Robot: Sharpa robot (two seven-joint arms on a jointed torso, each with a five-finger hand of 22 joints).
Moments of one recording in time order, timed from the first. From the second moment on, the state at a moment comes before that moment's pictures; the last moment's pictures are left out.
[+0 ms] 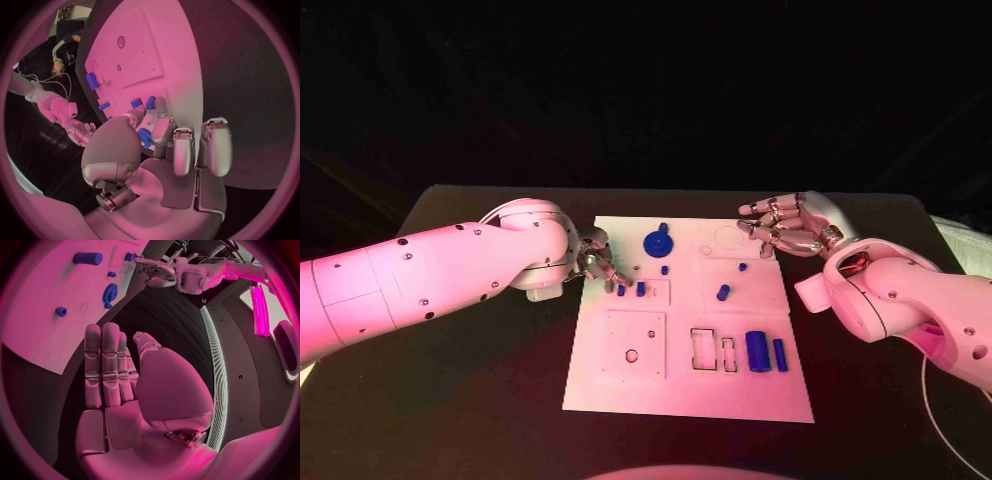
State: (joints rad) left arm 1.29 -0.76 -0.03 1.52 -1.13 0.19 -0.63; left_hand 0.96 -0.13 0.37 0.23 0.09 1.06 0.01 0.58 0.57 1.41 -0.05 1.21 1.15 1.47 -0.09 1.57 1.31 0.04 1.47 0.02 1.49 1.31; right arm 1.04 -0.95 0.14 1.65 -0.76 -0.55 0.06; right_hand 1.42 -0.11 0.12 0.22 0.42 0.97 0.15 0.10 0.07 1.14 0.06 0.49 0.53 1.39 -0.02 0.57 0.65 0.17 1.07 0.10 0.81 0.52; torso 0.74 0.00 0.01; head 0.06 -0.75
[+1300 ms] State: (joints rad) left arm 1.25 -0.66 -0.05 1.43 -1.26 -0.20 -0.03; left_hand 1.45 -0.20 0.43 0.10 0.09 0.89 0.13 0.24 0.26 0.98 0.09 0.30 0.24 1.39 0.01 1.11 1.02 0.17 1.24 0.11 0.70 0.86; right arm 1.04 -0.94 0.14 1.65 -0.76 -0.55 0.06; right_hand 1.43 -0.11 0.12 0.22 0.43 0.97 0.15 0.10 0.07 1.14 0.06 0.49 0.53 1.39 -0.02 0.57 0.66 0.17 1.07 0.10 0.81 0.52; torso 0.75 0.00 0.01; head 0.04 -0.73
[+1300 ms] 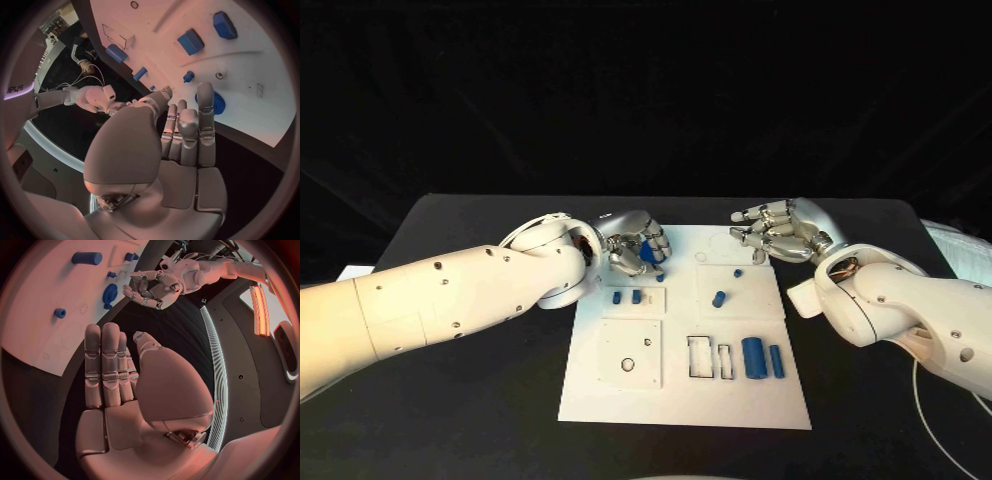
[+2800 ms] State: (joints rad) left arm 1.23 -0.58 -0.05 1.37 -1.44 -0.10 -0.17; left_hand 1.45 -0.18 0.41 0.09 0.09 1.01 0.12 0.18 0.19 1.10 0.07 0.26 0.13 1.47 -0.01 1.31 1.16 0.12 1.41 0.08 1.08 1.17; right arm 1.04 -0.94 0.14 1.65 -0.76 -0.55 0.06; right_hand 1.43 -0.11 0.12 0.22 0.43 0.97 0.15 0.10 0.07 1.14 0.06 0.49 0.53 1.39 -0.02 0.56 0.66 0.17 1.07 0.10 0.80 0.52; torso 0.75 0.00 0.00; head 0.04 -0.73
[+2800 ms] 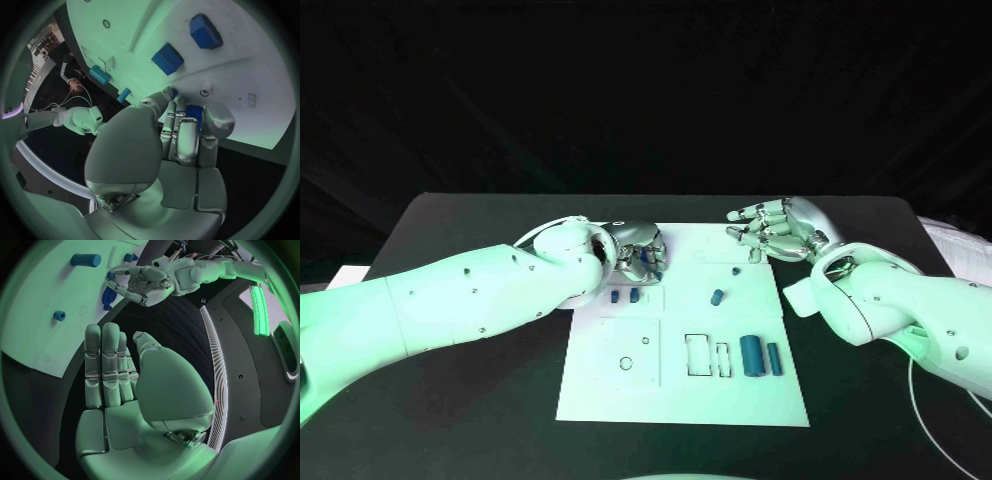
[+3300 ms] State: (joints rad) left arm 1.23 -0.58 -0.05 1.36 -1.44 -0.09 -0.18; left_hand 1.45 -0.17 0.42 0.09 0.09 1.04 0.11 0.18 0.18 1.12 0.06 0.26 0.12 1.47 -0.02 1.31 1.15 0.12 1.42 0.08 1.08 1.18; right arm 1.04 -0.94 0.14 1.65 -0.76 -0.55 0.06; right_hand 1.43 -0.11 0.12 0.22 0.43 0.97 0.15 0.10 0.07 1.14 0.06 0.49 0.53 1.39 -0.02 0.56 0.66 0.17 1.07 0.10 0.80 0.52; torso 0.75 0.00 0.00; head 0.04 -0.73
